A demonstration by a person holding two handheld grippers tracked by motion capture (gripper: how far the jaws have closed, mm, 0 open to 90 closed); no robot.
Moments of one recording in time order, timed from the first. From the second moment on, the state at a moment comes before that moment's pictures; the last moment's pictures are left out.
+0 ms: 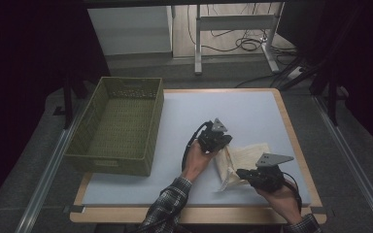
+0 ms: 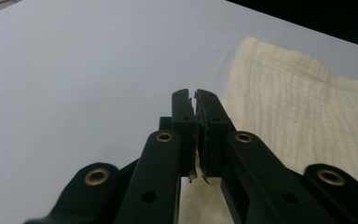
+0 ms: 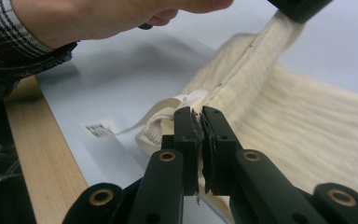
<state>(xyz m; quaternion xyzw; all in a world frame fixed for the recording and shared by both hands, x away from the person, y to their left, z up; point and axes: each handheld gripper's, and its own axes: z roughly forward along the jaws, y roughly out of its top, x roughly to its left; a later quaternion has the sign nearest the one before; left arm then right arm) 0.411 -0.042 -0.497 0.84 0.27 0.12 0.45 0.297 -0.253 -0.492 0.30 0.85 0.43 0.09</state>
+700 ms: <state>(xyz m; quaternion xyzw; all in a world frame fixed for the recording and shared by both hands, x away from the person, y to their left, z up) 0.422 -0.104 -0.492 0.85 0.23 0.11 0.46 0.291 -0.310 -0.491 0.35 0.82 0.43 0.12</state>
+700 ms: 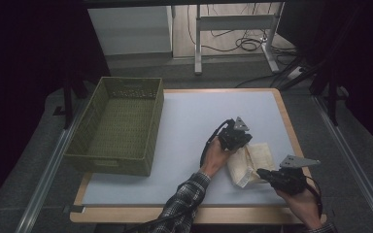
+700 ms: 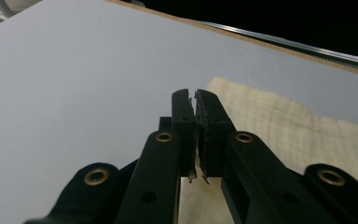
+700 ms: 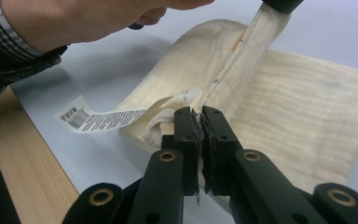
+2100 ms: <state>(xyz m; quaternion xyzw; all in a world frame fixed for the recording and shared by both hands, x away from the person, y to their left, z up) 0.419 -0.079 -0.496 0.84 0.26 0.12 0.46 0.290 -0.373 -0.478 0.43 0.79 0.39 0.20</state>
